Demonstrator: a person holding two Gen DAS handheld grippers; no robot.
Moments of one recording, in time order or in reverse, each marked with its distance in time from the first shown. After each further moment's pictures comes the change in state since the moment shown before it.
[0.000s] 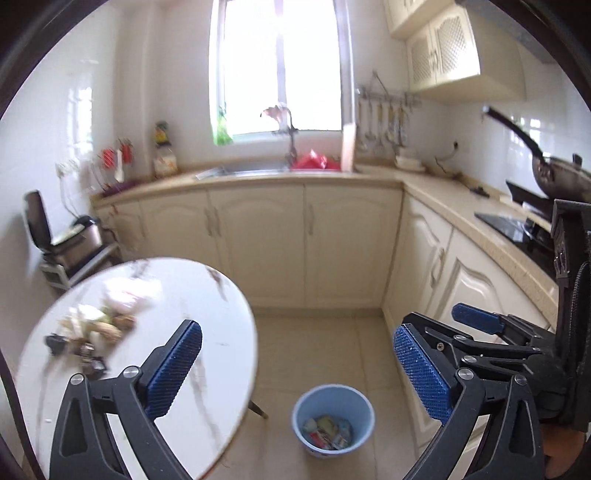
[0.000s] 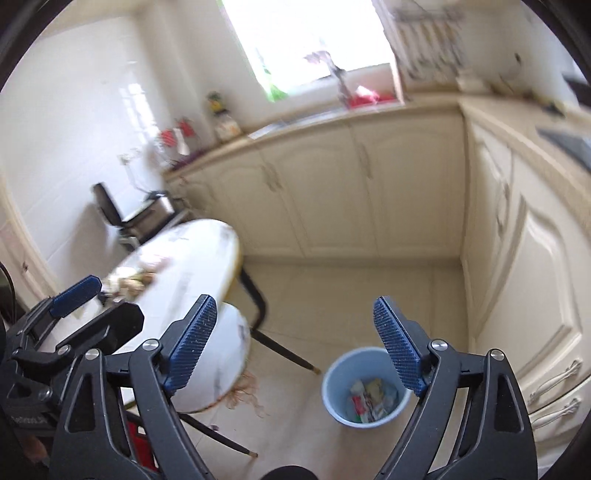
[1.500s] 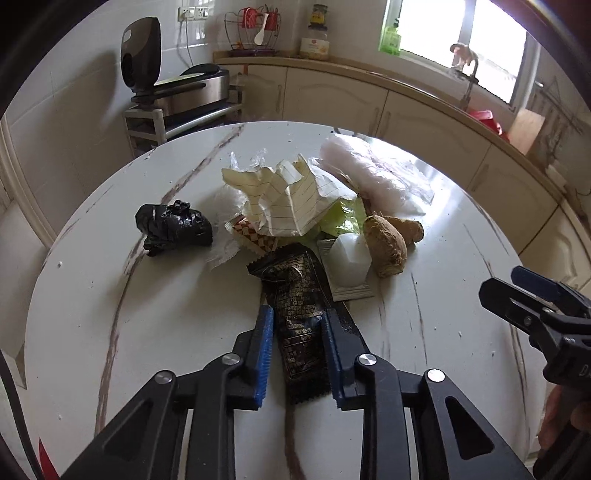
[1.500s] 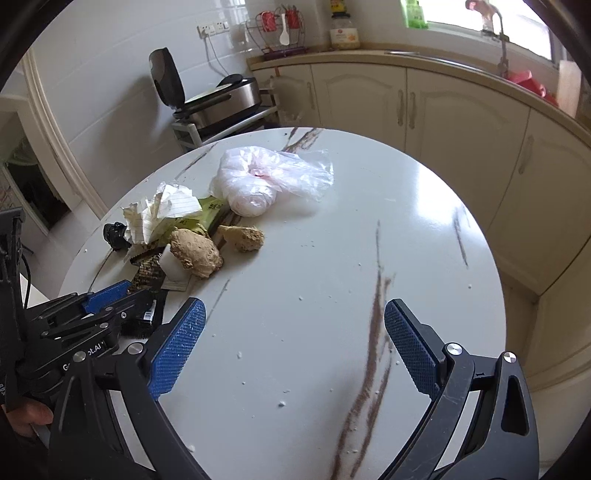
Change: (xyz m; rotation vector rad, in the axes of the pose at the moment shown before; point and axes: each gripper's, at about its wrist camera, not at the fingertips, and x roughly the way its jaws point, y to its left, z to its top) left arm 0.115 0.309 -0.061 -0.392 0.388 0.227; right arm 0.264 0.242 -0.004 -0.325 0.376 0.178
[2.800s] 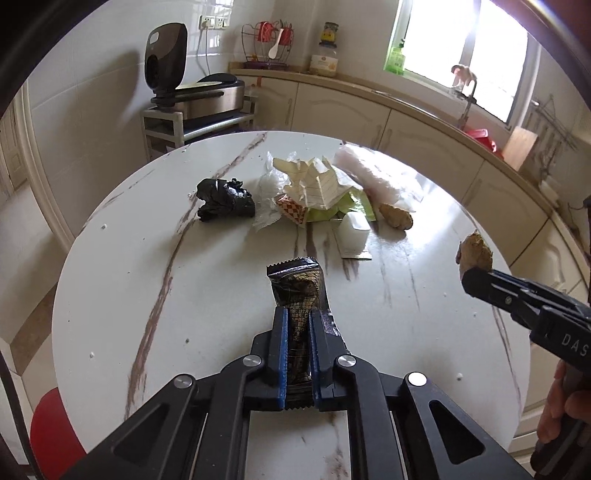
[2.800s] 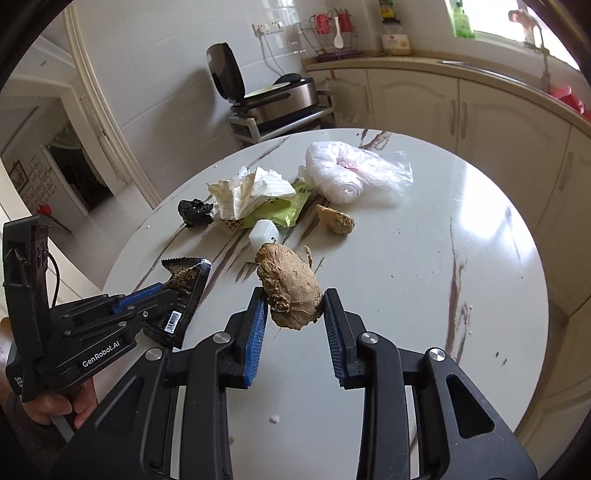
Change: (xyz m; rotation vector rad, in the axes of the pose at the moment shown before) left arm -0.070 0.036 -0.048 -0.043 -0.077 -0.002; right arm -0.034 0.031 -0.028 -0.051 -0.015 0.176
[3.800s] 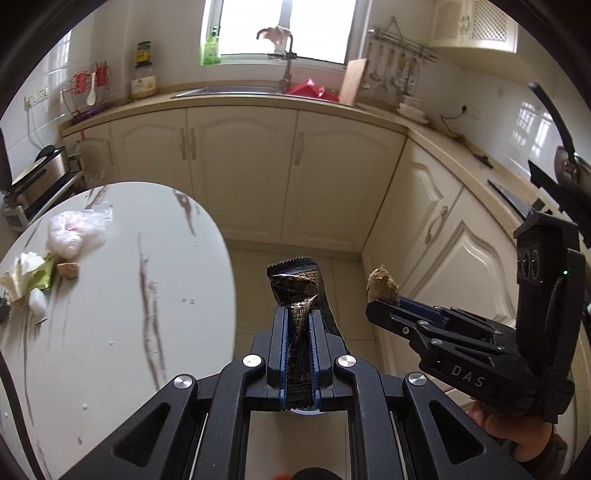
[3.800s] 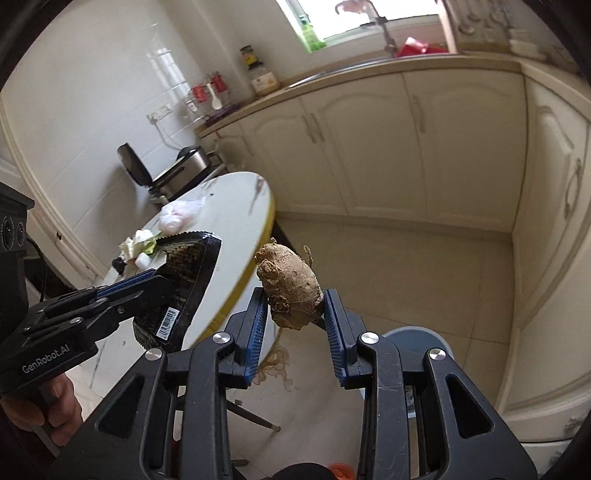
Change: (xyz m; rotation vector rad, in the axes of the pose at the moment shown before) left arm -0.023 -0.328 -0.028 0.408 0.060 -0.311; right arm -0.176 -0.216 -0.130 0.401 -0.186 -0.167
